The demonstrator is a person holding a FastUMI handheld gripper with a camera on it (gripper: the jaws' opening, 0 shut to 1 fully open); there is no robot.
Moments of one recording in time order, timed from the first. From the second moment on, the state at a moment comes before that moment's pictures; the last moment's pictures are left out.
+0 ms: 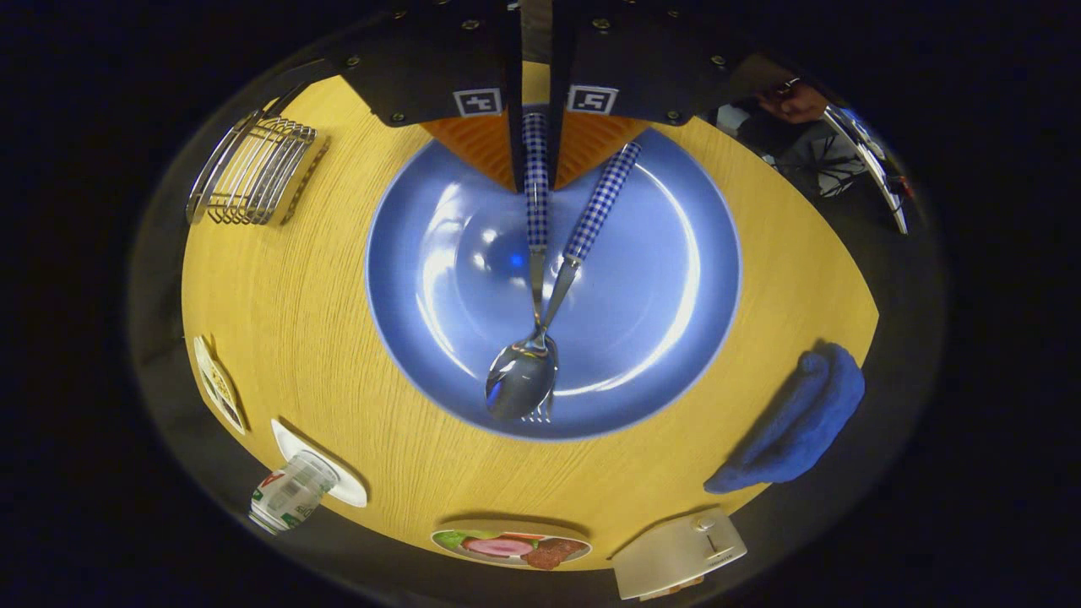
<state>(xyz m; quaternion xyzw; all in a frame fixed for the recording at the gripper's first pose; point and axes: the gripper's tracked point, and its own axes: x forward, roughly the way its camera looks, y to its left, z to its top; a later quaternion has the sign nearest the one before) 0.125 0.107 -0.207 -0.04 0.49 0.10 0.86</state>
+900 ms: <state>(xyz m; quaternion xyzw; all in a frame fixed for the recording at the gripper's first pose) 0.069 0.043 -0.147 -0.02 0.49 0.12 0.86</state>
